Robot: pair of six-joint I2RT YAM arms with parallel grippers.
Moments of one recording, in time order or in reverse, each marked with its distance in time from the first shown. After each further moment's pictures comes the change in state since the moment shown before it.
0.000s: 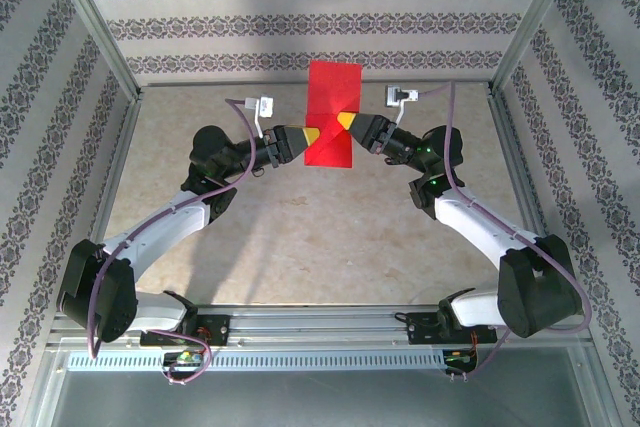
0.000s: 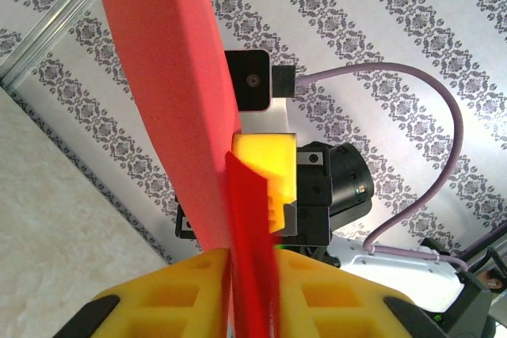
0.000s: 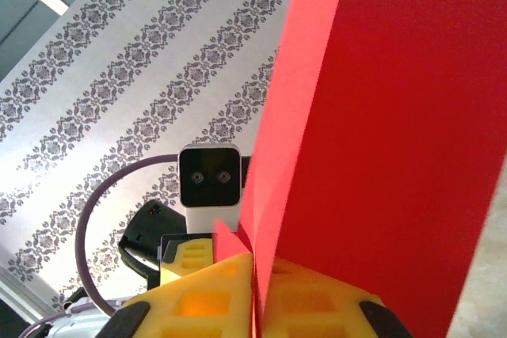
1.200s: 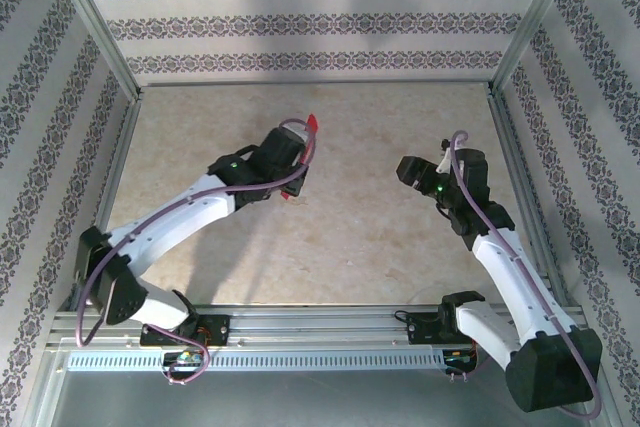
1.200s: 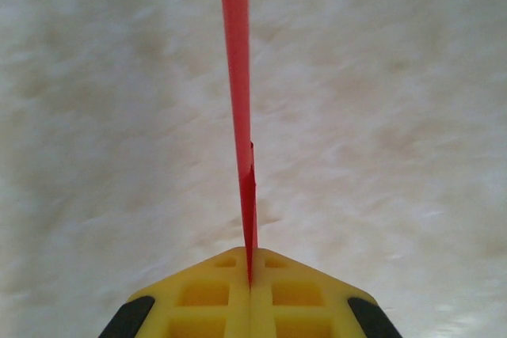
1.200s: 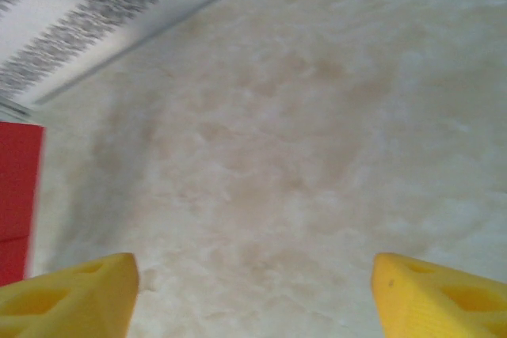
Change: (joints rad) left arm -0.293 0.153 0.424 -1.464 -1.099 0.752; right arm -0.235 -0.397 -0.132 -1.256 0.605 -0.632
